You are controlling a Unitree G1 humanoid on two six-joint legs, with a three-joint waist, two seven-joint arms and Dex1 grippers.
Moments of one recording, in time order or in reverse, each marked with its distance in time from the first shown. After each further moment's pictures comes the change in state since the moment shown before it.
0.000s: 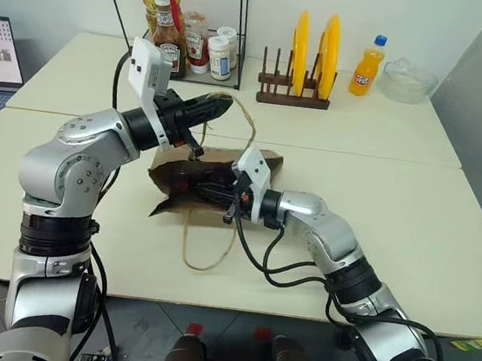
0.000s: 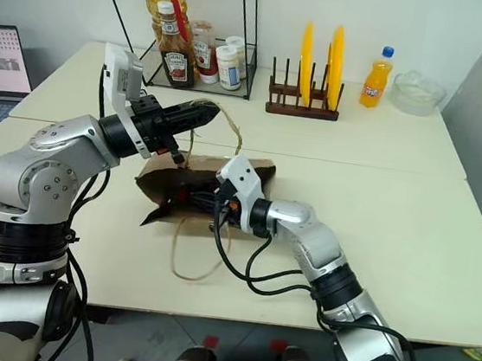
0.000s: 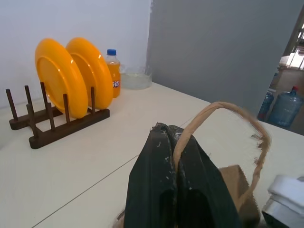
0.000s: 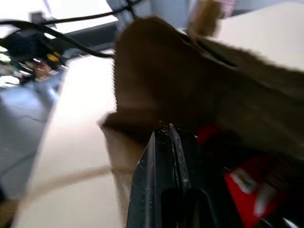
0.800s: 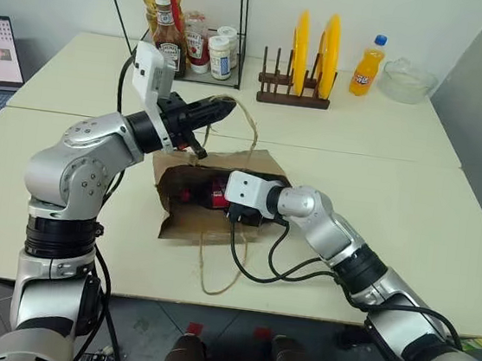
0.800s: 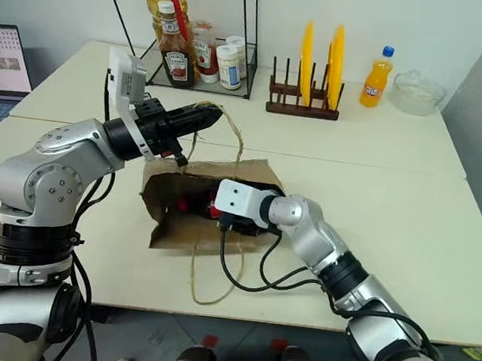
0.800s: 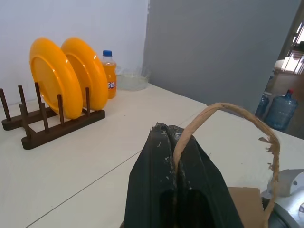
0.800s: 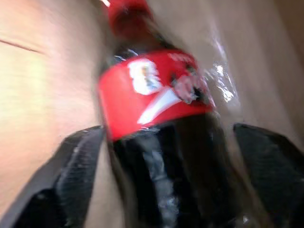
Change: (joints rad) left arm 0.003 -0.033 -0.001 -0.001 0.004 -0.015 -0.002; right arm -0.130 -0.096 0.197 0.174 -0.573 -0.201 0.011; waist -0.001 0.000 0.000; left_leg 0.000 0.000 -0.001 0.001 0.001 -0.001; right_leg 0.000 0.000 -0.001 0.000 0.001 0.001
